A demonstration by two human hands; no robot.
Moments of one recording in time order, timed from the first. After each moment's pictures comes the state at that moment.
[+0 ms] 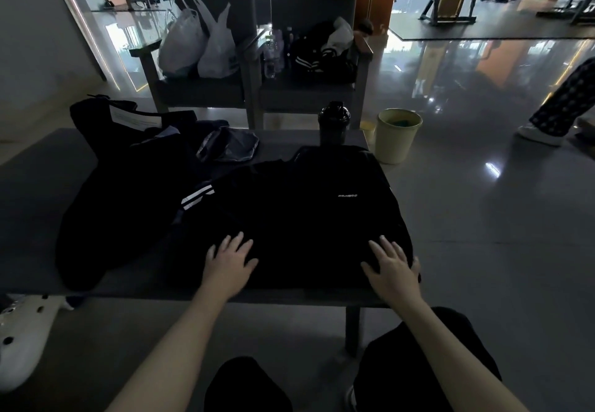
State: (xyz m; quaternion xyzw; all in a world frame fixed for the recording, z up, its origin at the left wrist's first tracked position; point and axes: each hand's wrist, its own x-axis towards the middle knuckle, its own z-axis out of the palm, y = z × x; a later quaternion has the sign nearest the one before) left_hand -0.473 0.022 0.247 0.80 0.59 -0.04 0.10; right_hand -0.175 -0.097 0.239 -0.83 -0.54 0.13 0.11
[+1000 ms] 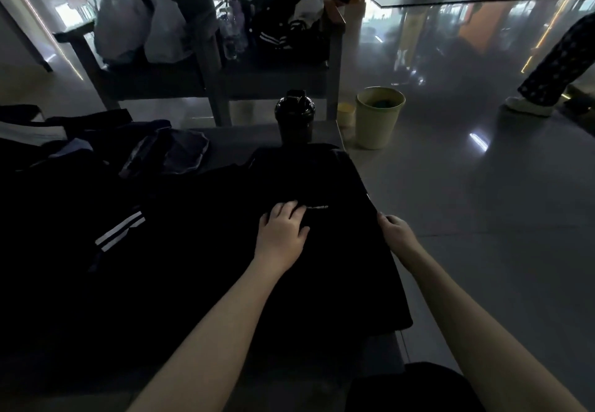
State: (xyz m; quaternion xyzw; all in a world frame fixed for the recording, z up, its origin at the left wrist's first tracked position) left_hand -0.261 0.107 0.251 0.88 0.46 0.07 0.11; right_hand -0.038 0.032 0.226 -0.79 -0.29 0.37 0.40
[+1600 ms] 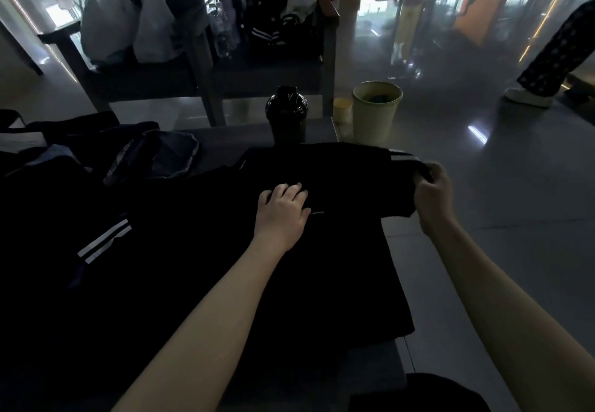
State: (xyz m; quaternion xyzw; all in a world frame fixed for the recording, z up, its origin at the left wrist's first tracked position) left_hand -0.234 0.142 0.261 0.90 0.44 0.05 0.01; right_hand 0.010 0.062 0.266 -0.71 -0.25 0.17 0.63
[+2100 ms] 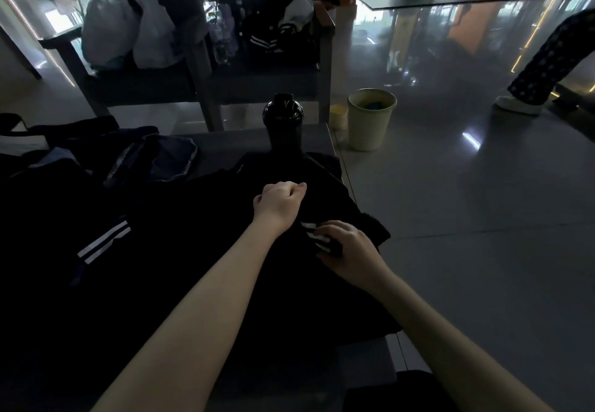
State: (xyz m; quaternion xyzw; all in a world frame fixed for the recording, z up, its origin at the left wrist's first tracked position) left_hand -0.223 0.144 0.295 0.78 0.53 0.15 0.29; right_hand -0.100 0.017 0.247 -0.64 -0.67 0.16 0.34
